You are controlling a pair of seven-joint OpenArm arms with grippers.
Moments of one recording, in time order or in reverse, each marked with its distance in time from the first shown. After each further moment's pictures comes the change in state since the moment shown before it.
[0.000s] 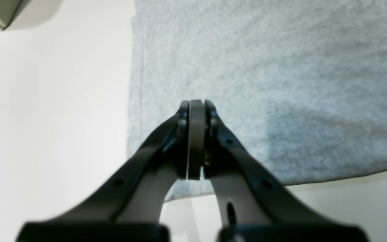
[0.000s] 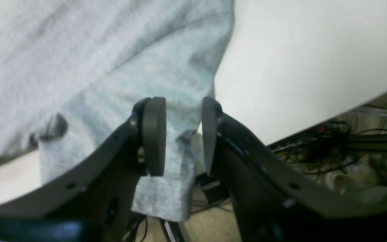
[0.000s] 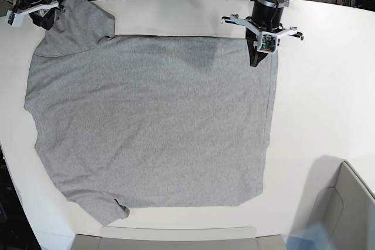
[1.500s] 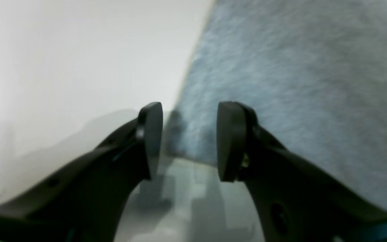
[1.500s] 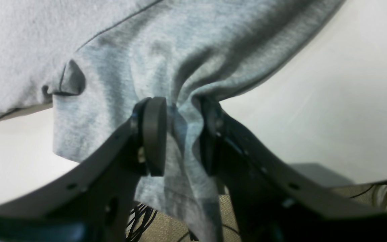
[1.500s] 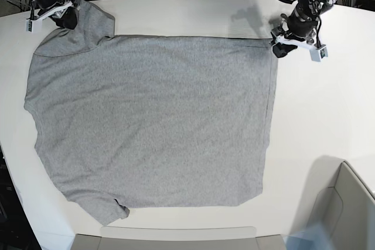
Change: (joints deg) left arm -7.9 0.0 -26.3 -12.2 -42.5 0.3 28.6; right arm 7.3 2.0 -4.2 -12.6 2.1 13.3 -6.5
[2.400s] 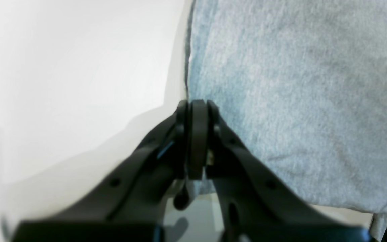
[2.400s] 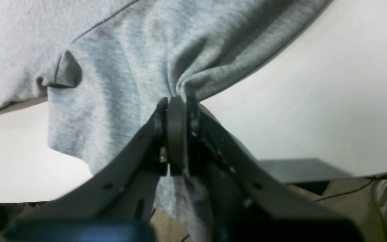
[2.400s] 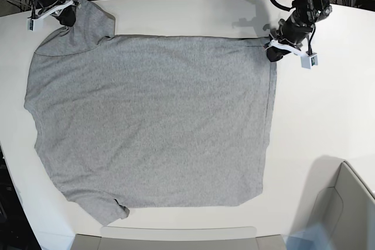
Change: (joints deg) left arm -4.2 0.2 -0.4 -11.7 -1.9 -11.8 -1.7; right arm -0.4 0.0 0.0 0.4 -0.4 0.0 -1.1
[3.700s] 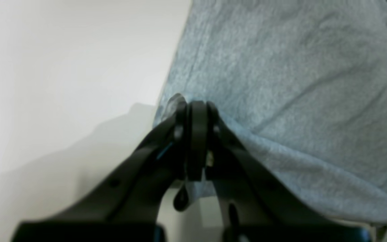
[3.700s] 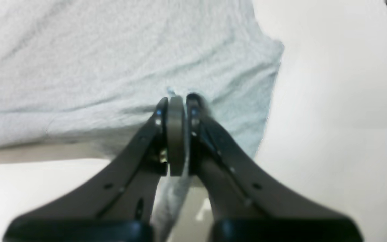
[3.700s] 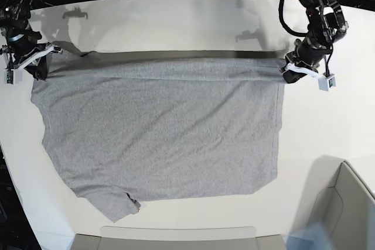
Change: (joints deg) left arm -11.0 0.6 -7.8 6.2 2.4 1.7 11.7; right arm 19.5 2.3 6.1 14.1 -12.0 0.2 -15.1
